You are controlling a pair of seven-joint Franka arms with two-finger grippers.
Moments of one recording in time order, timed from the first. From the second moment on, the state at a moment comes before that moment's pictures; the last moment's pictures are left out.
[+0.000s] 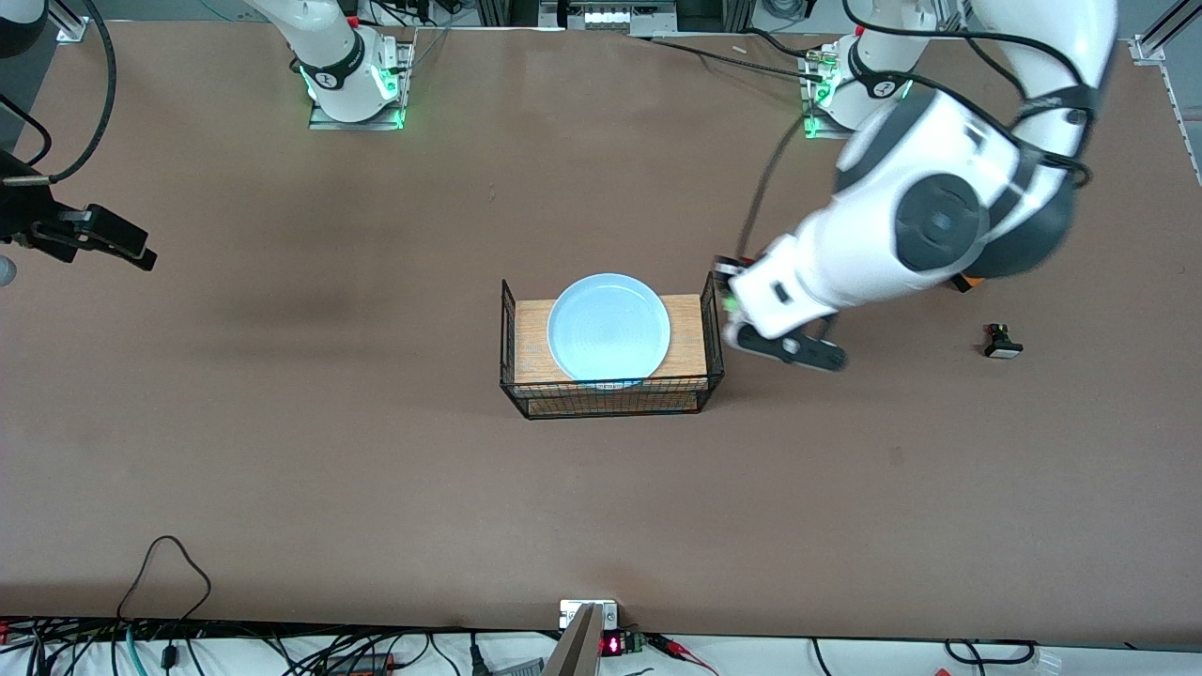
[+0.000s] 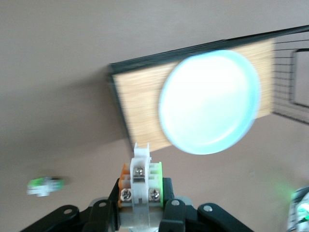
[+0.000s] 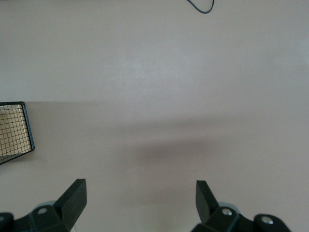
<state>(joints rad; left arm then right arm) -0.09 0.55 -0.55 -1.20 -0.04 1.62 -0.44 0.15 0.07 -0.18 -1.55 0.02 1.64 0.08</state>
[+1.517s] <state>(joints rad) -0.42 0.76 -0.35 -1.21 0.00 1.90 -0.62 0.16 0.07 -0.17 -1.55 0.02 1.64 0.08</state>
